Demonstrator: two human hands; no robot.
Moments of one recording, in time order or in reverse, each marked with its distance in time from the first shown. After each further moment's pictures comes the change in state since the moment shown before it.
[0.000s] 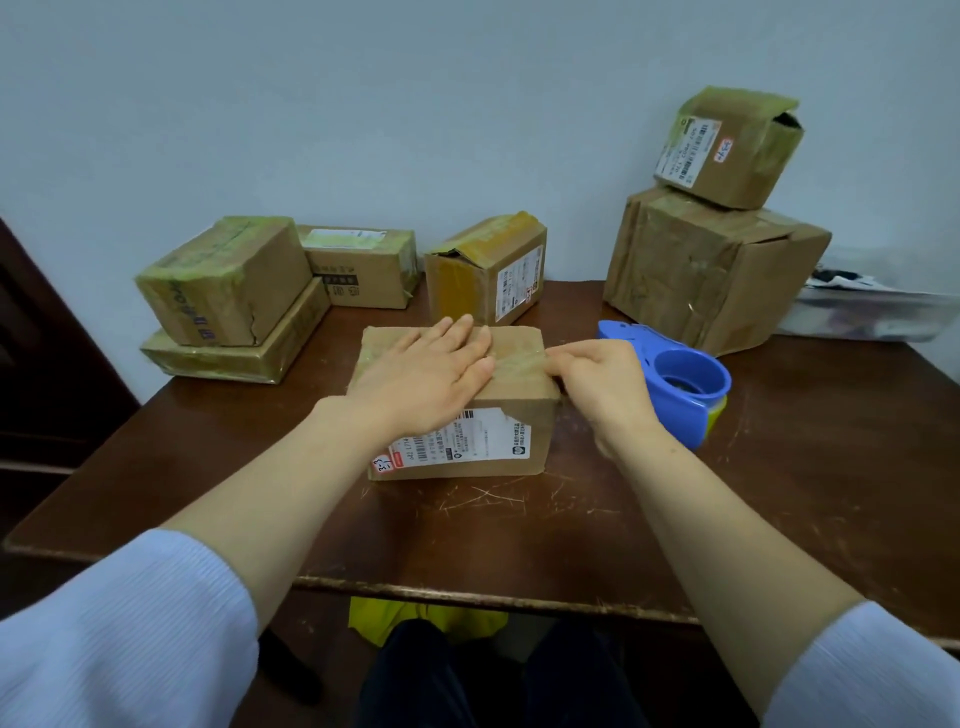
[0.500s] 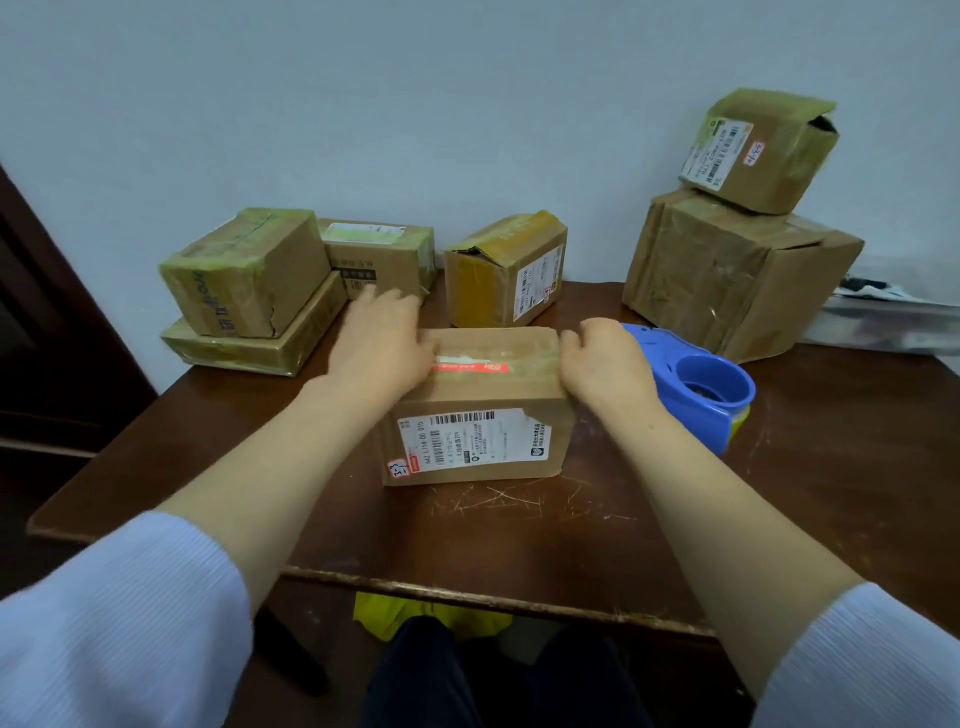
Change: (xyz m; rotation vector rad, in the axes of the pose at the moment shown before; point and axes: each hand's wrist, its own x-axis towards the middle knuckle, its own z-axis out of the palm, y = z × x) left_hand 0.000 -0.028 -0.013 -0.115 0.331 -0.380; right_hand 0.013 -0.024 0.010 -0.539 -0.013 -0.046
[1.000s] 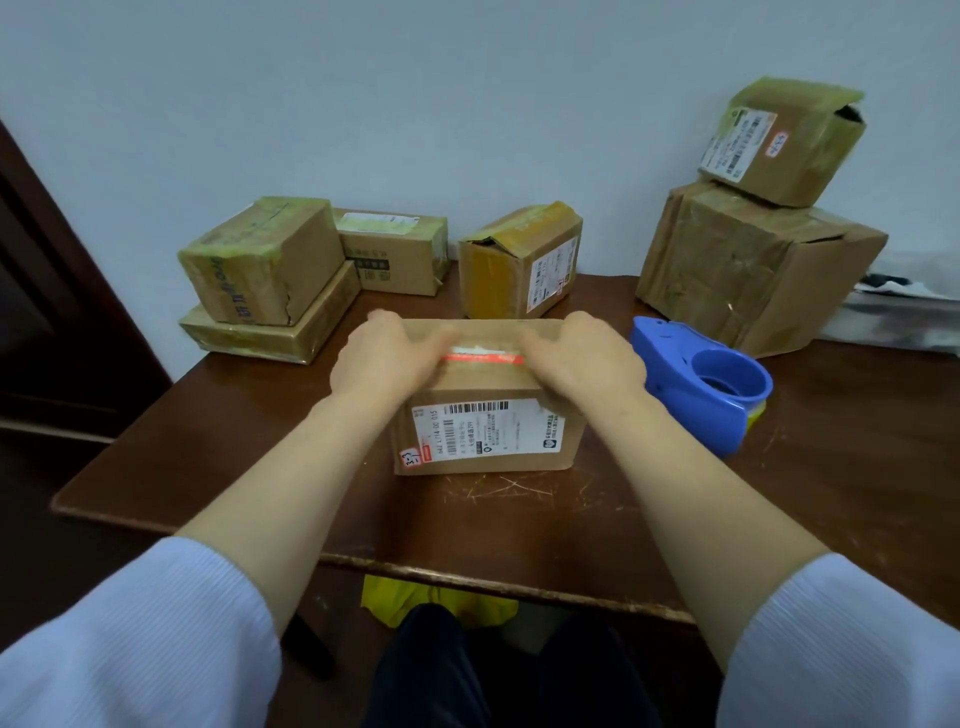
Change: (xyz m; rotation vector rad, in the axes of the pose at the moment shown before) left_hand -0.010 -0.011 0.013 -0.363 -0.016 -0.348; right_hand -0.010 -0.023 0.006 -0.124 -0.101 0.013
